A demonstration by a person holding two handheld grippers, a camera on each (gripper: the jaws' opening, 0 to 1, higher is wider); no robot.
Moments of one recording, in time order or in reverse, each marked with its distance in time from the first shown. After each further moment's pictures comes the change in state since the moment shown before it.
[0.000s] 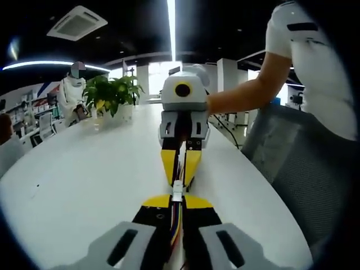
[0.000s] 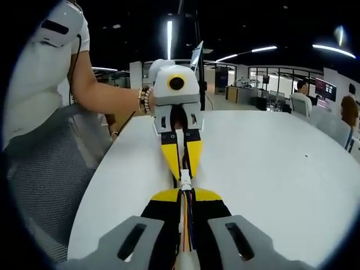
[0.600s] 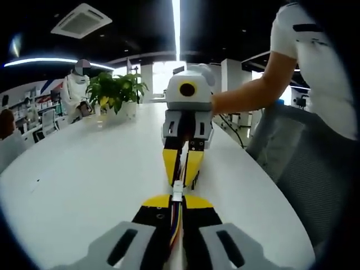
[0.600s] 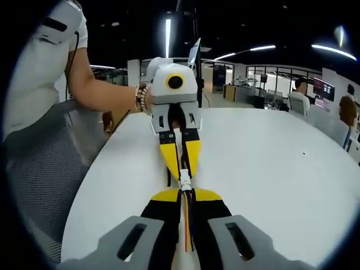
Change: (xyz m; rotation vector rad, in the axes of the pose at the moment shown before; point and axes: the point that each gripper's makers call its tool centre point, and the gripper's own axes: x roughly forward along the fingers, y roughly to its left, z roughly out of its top) left arm 0.003 0.014 -0.007 -0.022 -0.006 0.032; right arm 0.003 -0.014 -0.006 -0.010 0.005 -0.032
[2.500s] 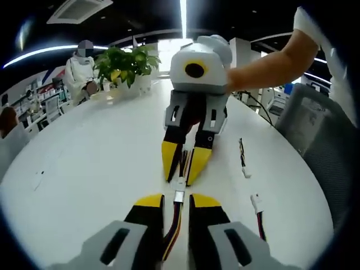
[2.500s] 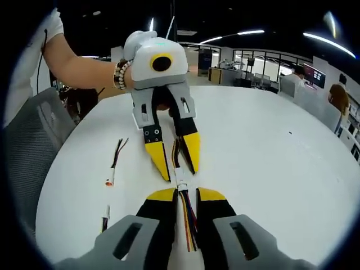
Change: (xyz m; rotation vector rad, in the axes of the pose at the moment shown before) left arm 0.030 0.066 -0.039 0.006 0.194 0.052; right arm 0.022 -0.069 -0.037 0.053 0.136 -0.099
